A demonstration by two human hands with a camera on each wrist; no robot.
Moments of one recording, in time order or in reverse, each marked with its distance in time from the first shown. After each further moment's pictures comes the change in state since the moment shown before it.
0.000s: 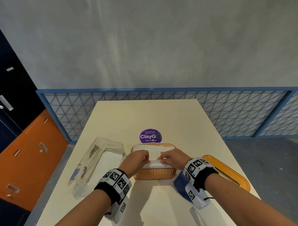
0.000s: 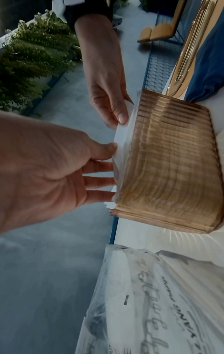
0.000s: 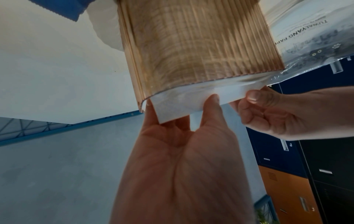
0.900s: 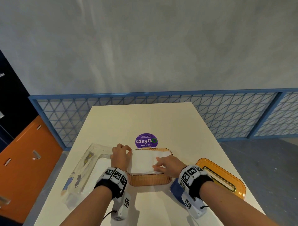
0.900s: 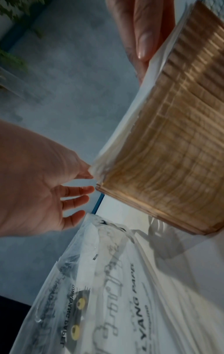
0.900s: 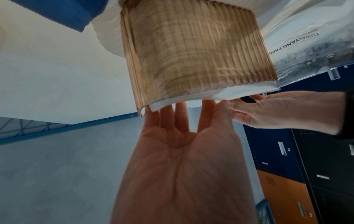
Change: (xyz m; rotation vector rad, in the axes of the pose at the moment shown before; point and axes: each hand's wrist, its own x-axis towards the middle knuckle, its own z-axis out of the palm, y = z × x) left_hand 0.029 -0.033 0.004 -0.164 0.335 -0.462; right_hand -0.002 0.000 0.008 0.014 -0.001 -0.001
